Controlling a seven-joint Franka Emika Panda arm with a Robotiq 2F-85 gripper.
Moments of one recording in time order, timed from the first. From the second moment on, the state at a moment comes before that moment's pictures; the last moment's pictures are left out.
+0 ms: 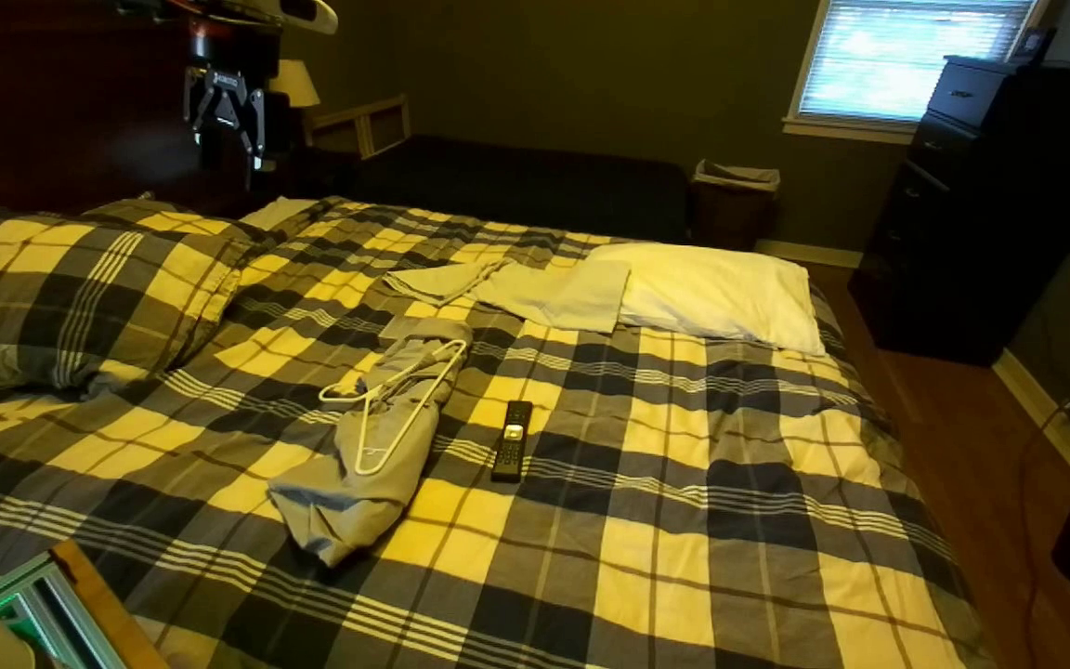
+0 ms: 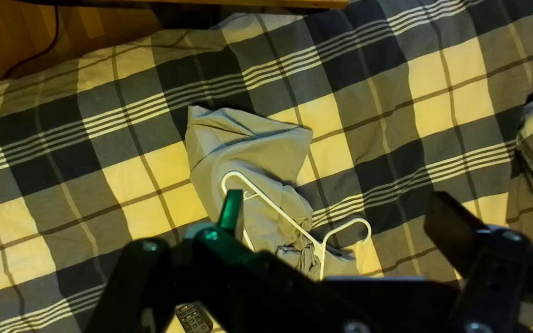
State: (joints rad) arm 0.12 -0.30 0.19 -2.05 0.17 1.52 0.26
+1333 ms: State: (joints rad) arm -0.24 0.42 -0.19 -1.68 0.34 2.14 0.26
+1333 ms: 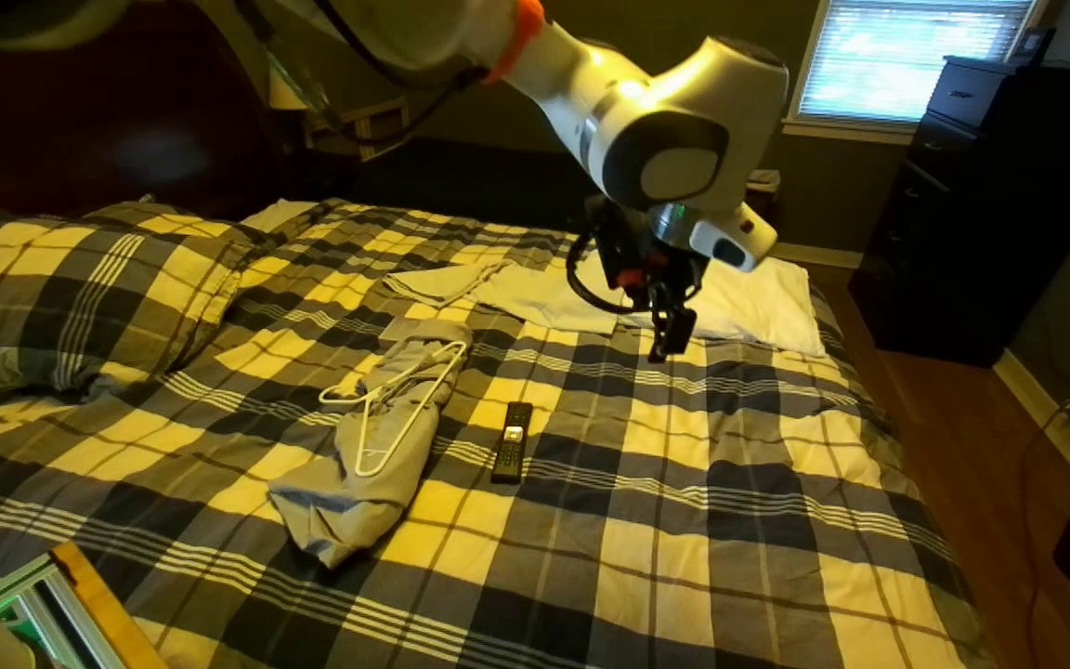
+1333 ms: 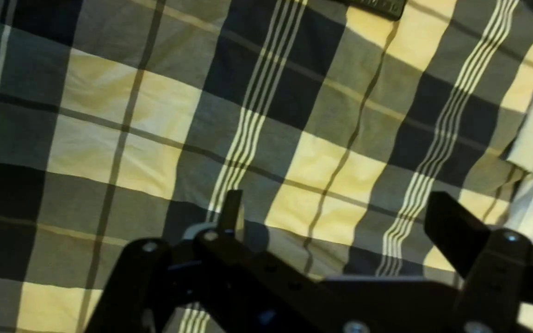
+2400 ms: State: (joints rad) arm -0.42 0.72 -0.21 -1.46 0.45 2.13 0.42
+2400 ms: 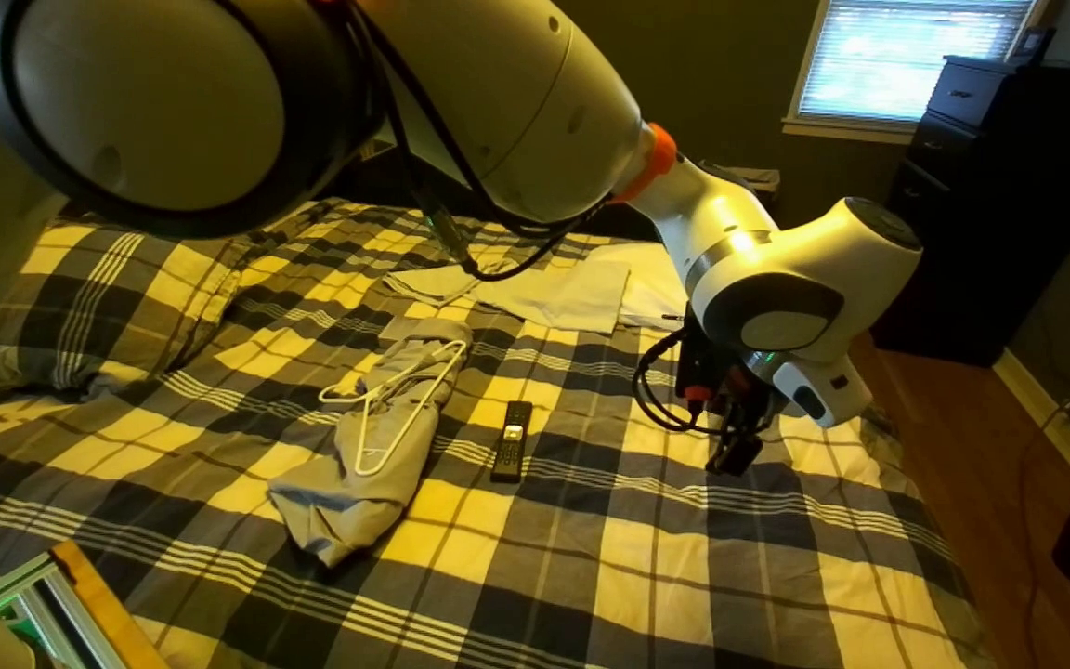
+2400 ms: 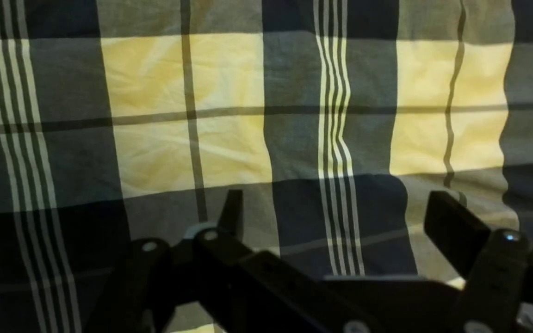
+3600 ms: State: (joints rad) arm -0.51 1.49 -0.51 -0.72 0.38 2.32 1.27
